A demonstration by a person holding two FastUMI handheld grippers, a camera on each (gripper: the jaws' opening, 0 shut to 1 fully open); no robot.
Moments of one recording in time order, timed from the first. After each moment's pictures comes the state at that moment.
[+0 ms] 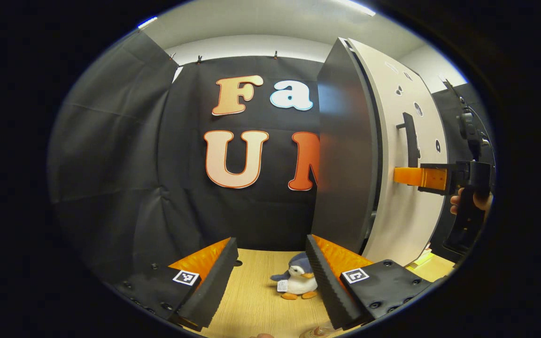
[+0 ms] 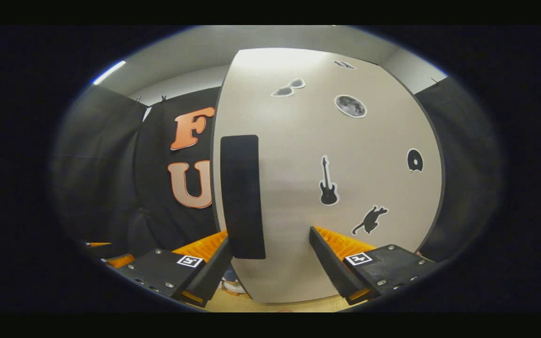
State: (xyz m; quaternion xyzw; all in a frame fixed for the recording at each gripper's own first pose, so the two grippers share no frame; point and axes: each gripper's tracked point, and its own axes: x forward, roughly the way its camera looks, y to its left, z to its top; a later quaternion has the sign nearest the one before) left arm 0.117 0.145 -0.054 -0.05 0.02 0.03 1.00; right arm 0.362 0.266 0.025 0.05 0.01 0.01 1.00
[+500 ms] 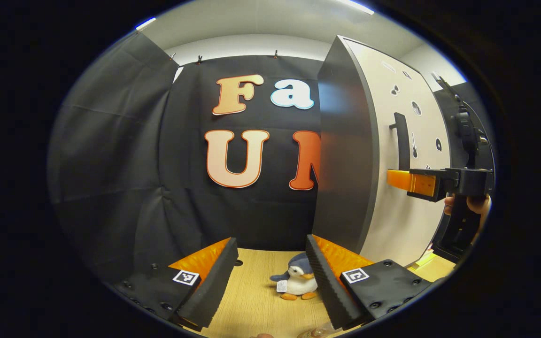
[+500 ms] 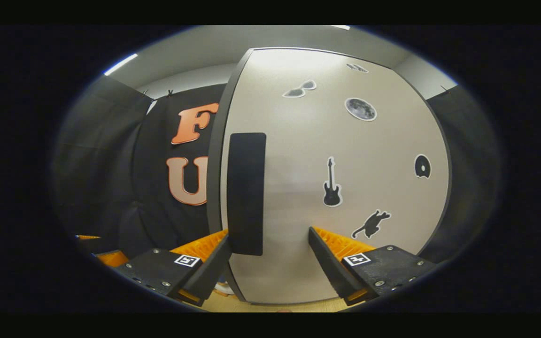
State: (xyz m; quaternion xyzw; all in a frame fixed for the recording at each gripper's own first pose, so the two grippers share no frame) left arm 0.121 0.135 -0.055 -0.05 0.02 0.04 1.00; right arm 0.375 0.269 0.023 0.03 0.01 0.00 1.00
